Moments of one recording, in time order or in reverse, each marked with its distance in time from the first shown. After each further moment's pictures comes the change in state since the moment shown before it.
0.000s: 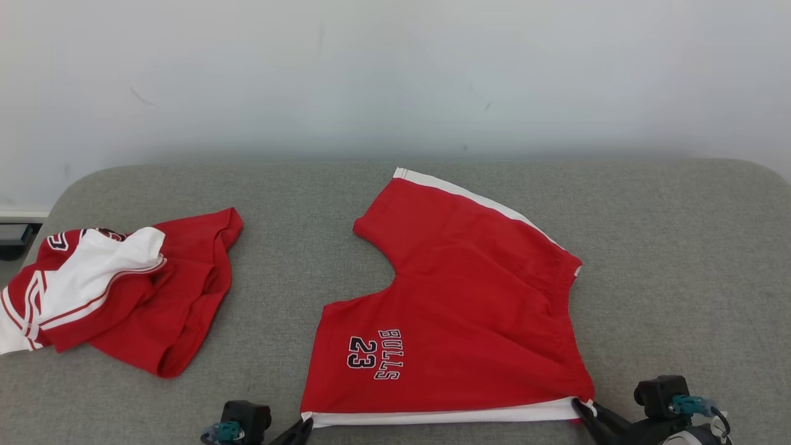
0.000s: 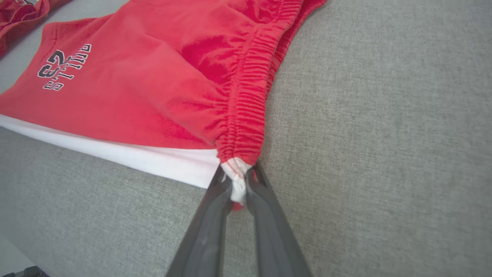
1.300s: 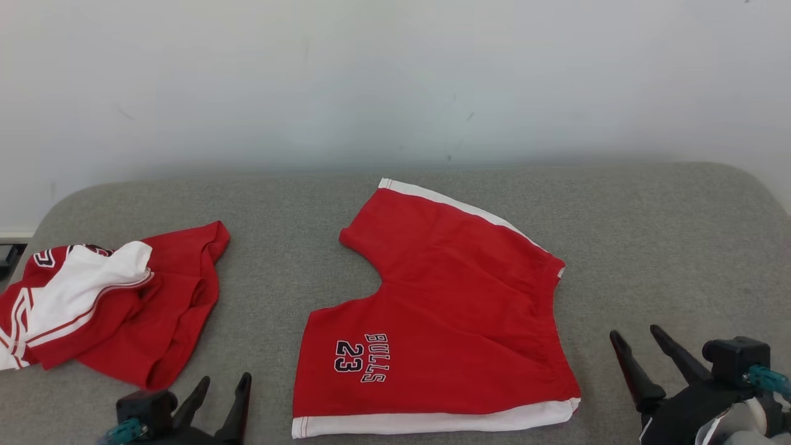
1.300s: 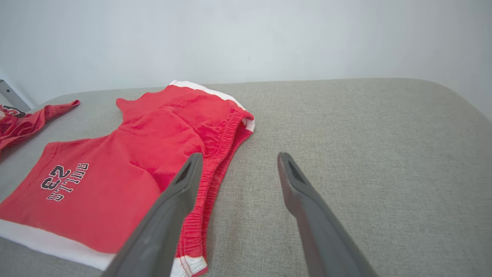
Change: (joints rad) left arm 0.126 0.137 0.270 -0.313 -0.057 0.164 -0.066; right arm 0.091 -0.161 -0.168 -0.383 0.016 -0.195 -0.041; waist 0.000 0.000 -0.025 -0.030
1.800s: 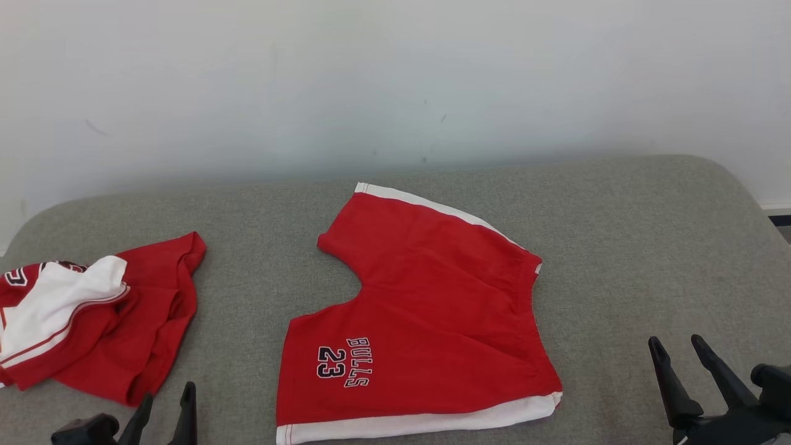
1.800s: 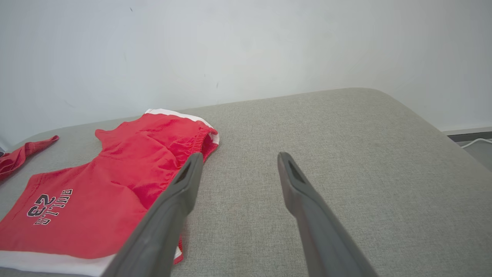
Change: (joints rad) left arm 0.155 -0.019 0.281 -0.057 0.067 0.001 -0.002; right arm 0.192 0.001 -0.233 -0.177 -0.063 -0.040 -0.016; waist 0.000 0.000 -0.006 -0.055
